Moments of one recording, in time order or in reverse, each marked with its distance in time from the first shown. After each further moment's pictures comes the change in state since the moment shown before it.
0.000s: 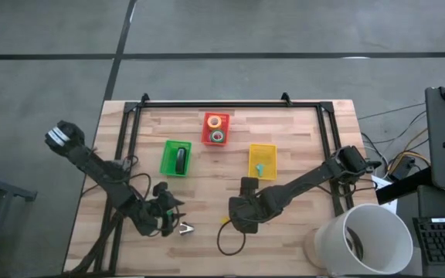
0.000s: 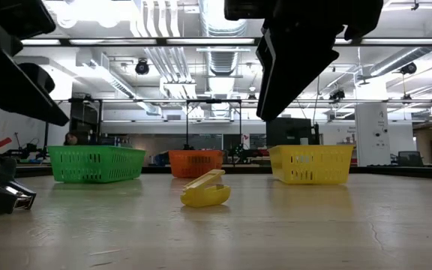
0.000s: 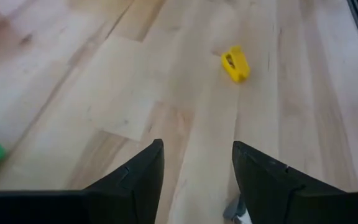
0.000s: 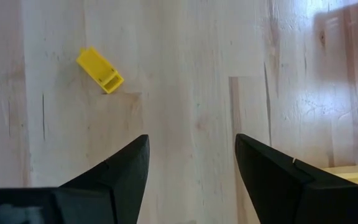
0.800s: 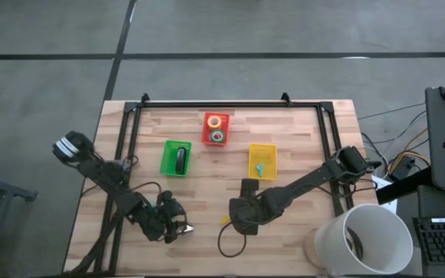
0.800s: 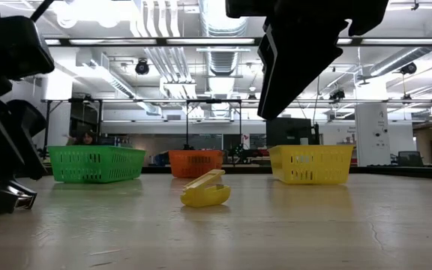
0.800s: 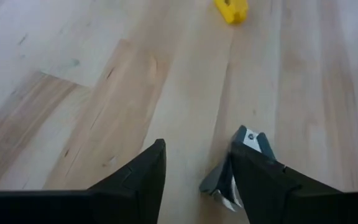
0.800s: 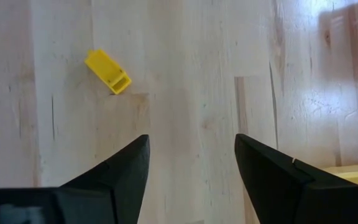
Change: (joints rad) left arm 0.001 0.194 0.000 0.137 0.147 -0.097; right arm 0.011 0.000 -0.002 0.010 0.000 0.022
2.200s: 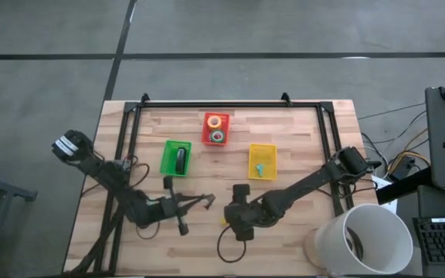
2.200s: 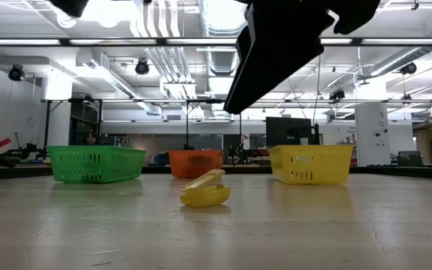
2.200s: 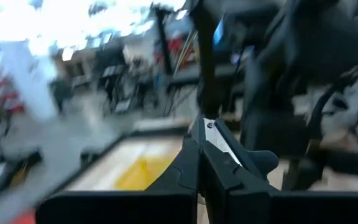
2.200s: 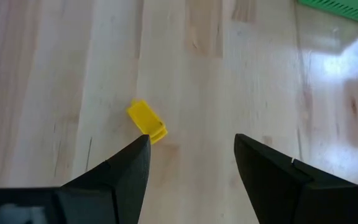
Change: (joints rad) left arm 0.054 -0.021 0.042 0.993 -0.514 1.230; right arm 0.015 0.001 -0.062 0.267 -0.006 -0.158
